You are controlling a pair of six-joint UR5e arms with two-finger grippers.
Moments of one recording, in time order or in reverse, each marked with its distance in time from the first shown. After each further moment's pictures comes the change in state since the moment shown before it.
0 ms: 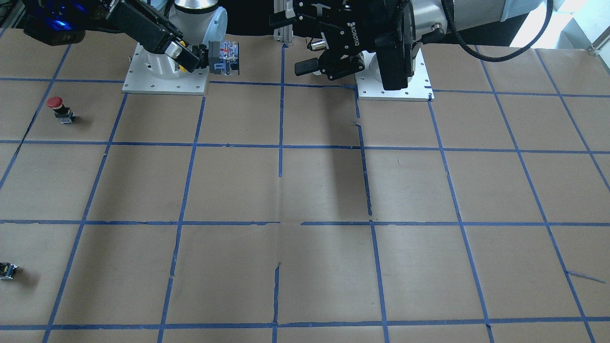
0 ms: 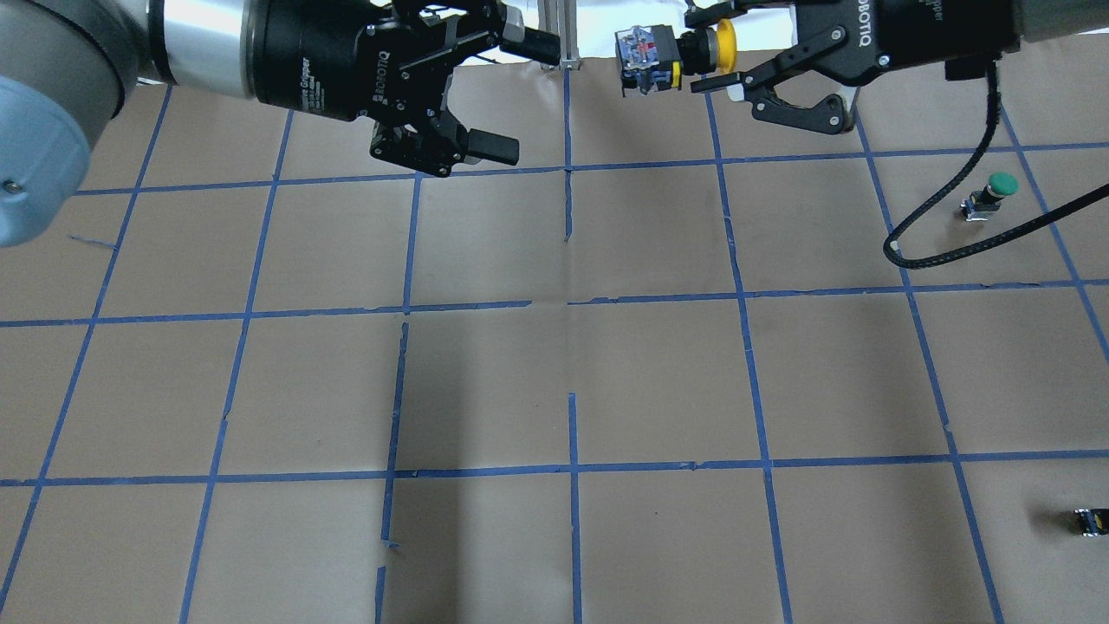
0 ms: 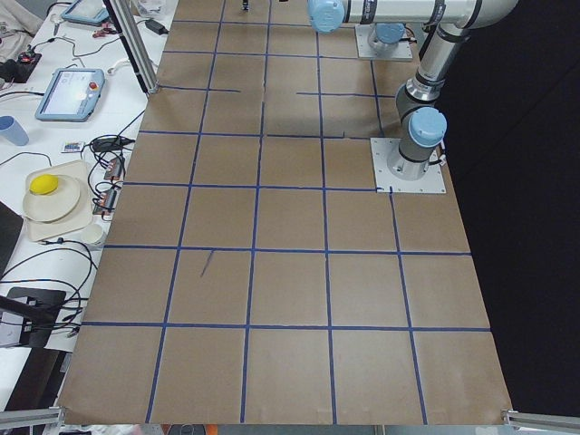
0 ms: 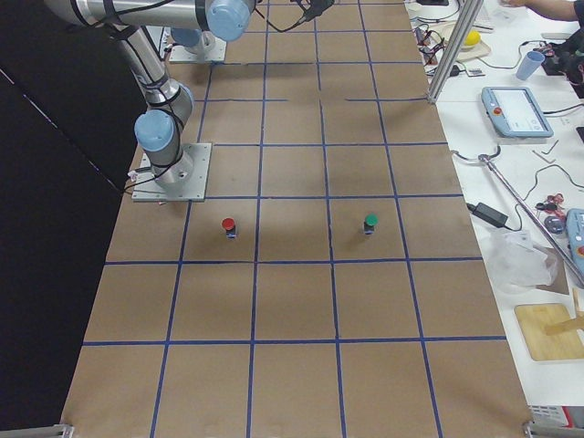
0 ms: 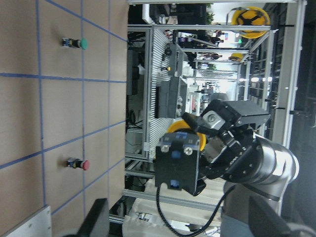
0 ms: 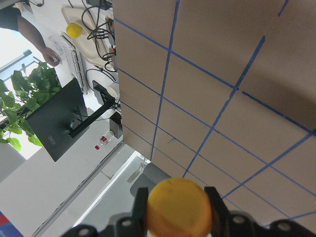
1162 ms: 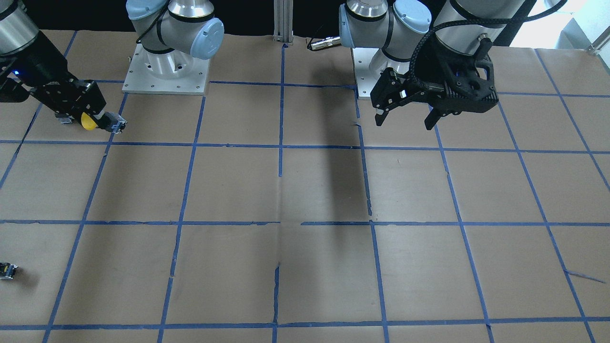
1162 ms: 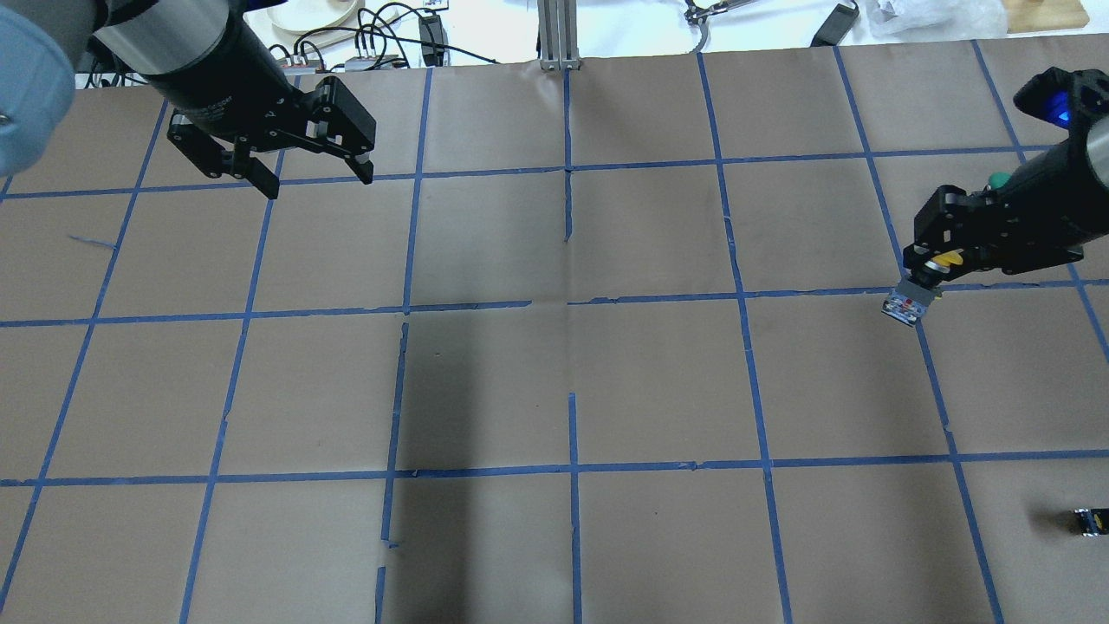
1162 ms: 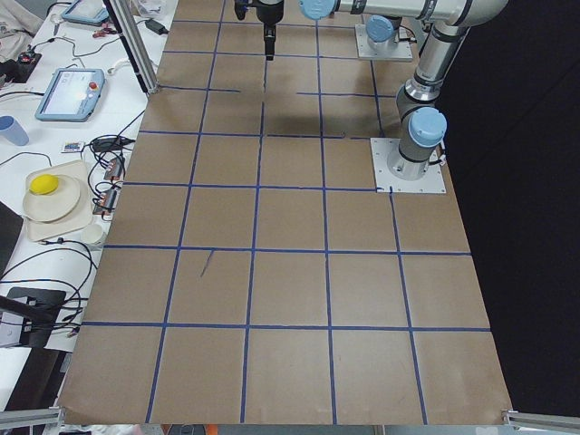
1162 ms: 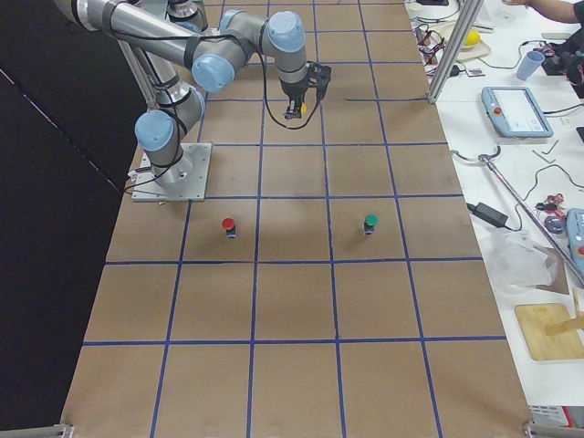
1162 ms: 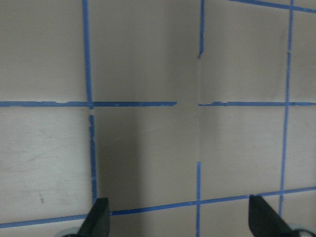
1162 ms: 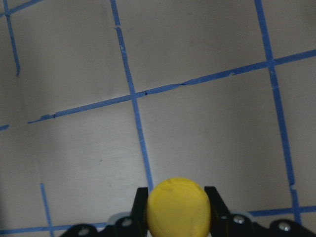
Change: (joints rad) left arm -0.018 -0.054 0.127 0.080 0.996 -0.060; right arm -0.259 -0.017 0.230 0.053 -0.652 -1.377
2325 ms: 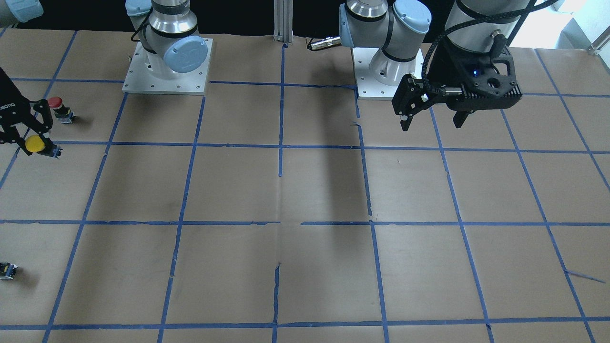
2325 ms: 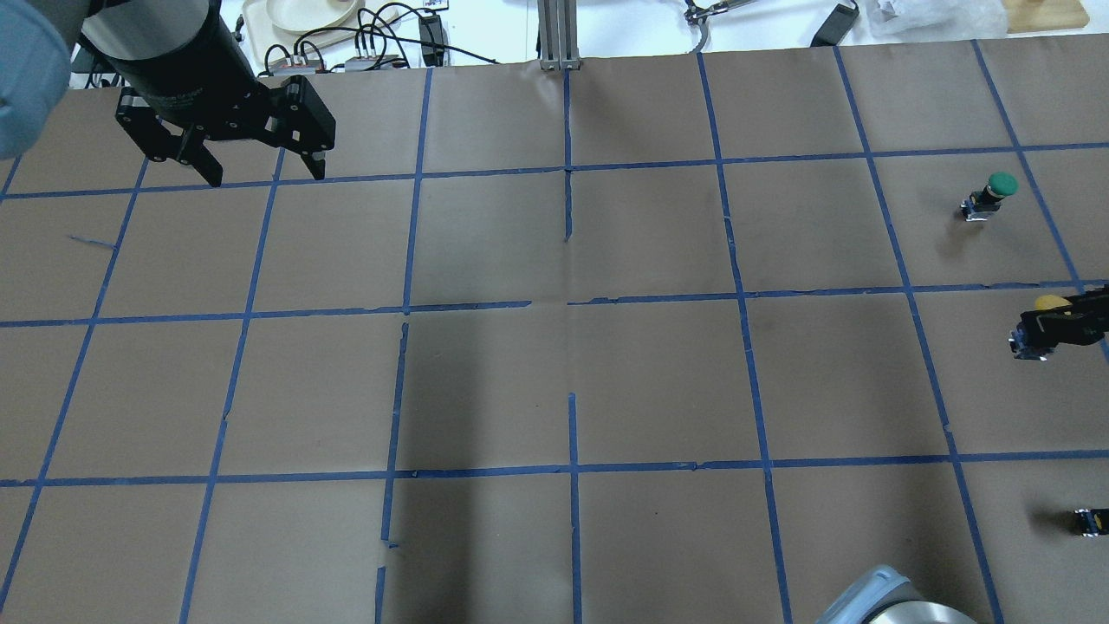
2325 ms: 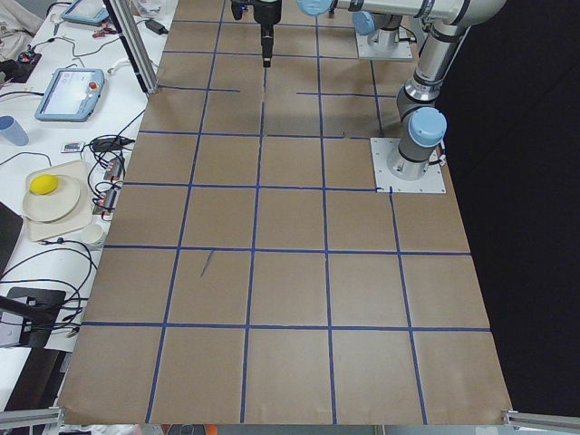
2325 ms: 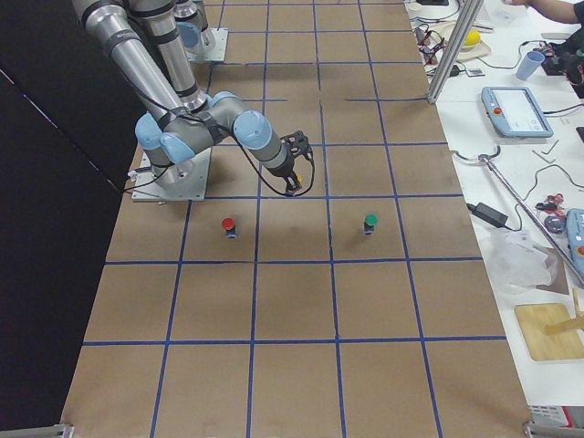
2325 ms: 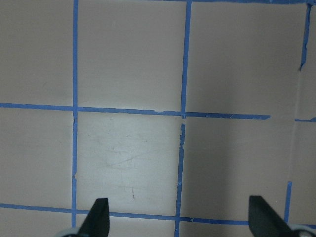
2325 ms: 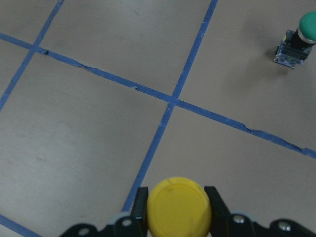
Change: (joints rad) left arm -0.004 -0.015 0.030 -0.001 0.138 -0.024; right arm -0.424 0.114 0.238 -0.397 0.130 -1.018
